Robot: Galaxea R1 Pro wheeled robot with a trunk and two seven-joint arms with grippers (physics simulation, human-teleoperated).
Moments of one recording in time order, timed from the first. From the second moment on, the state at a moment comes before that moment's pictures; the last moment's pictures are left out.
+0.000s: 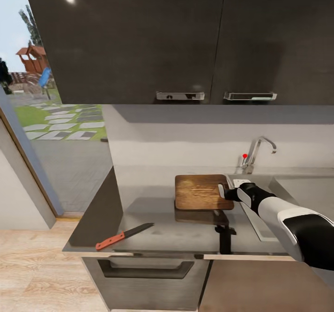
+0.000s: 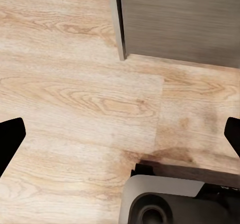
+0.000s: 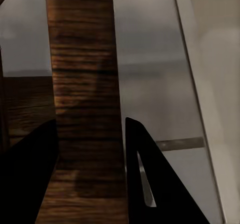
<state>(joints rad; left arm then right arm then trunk) 0.00 0.05 0.16 -0.51 0.00 -0.19 0.00 -1.21 -0.13 0.27 -0.02 -0.28 0.38 0.01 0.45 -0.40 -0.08</state>
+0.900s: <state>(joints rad) 0.00 0.05 0.16 -0.51 0.00 -0.19 0.00 -1.21 -0.13 0.27 -0.02 -0.29 0.38 0.05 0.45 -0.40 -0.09</state>
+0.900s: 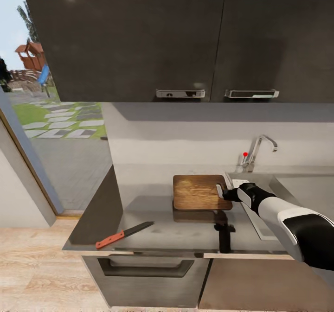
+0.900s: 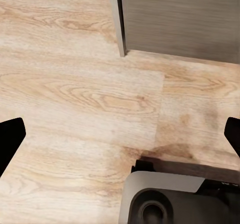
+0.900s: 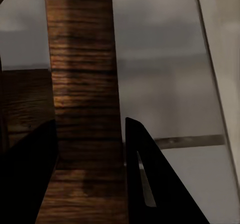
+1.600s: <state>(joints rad) 0.00 0.05 0.16 -0.51 0.00 -0.19 0.00 -1.20 -0.12 0.27 -0.02 -0.29 0.38 0.05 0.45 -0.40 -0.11</state>
